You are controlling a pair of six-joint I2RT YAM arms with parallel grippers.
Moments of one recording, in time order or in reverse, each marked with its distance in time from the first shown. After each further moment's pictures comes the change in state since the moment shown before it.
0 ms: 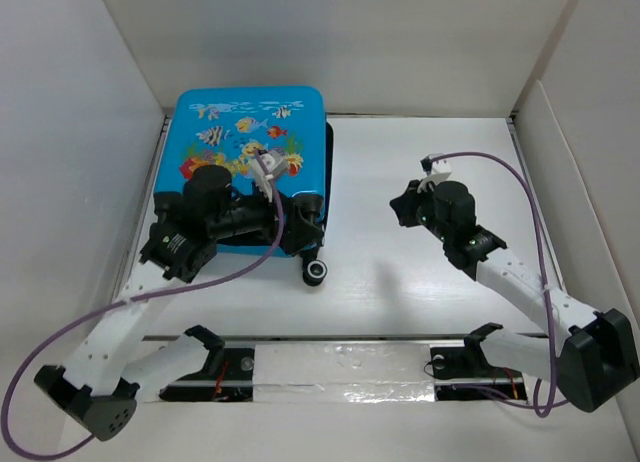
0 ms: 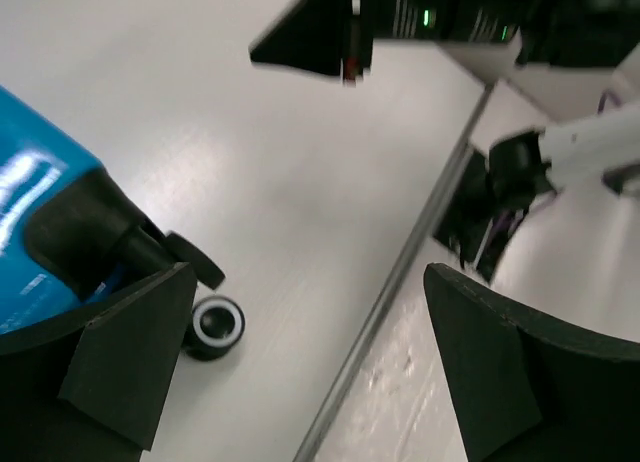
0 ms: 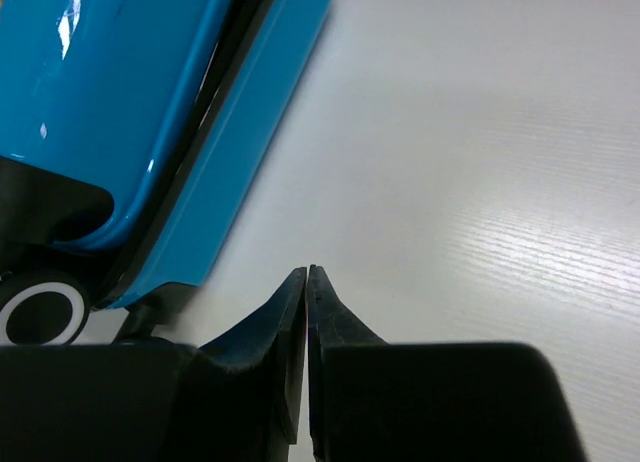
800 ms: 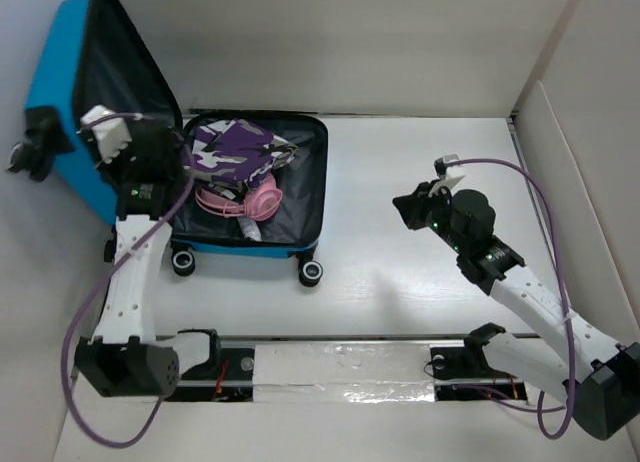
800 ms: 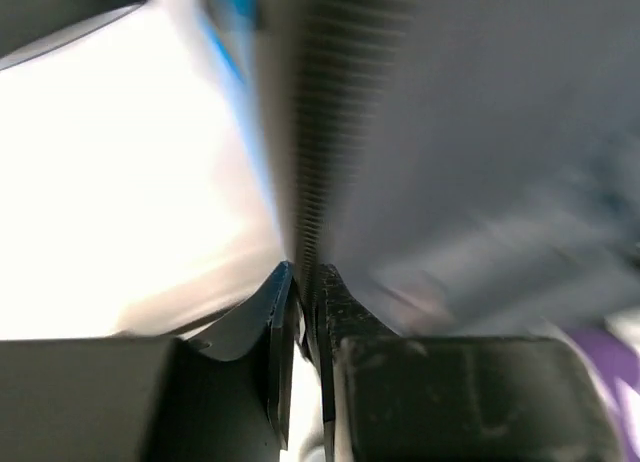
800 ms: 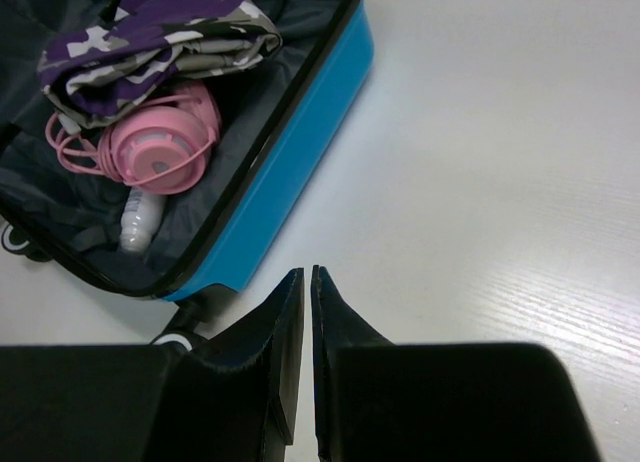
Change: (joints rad) left arm 0.628 0.226 0.201 -0.051 -1.692 -0.230; right arm 0.016 -0.177 -0.024 0.000 -0.045 -0.007
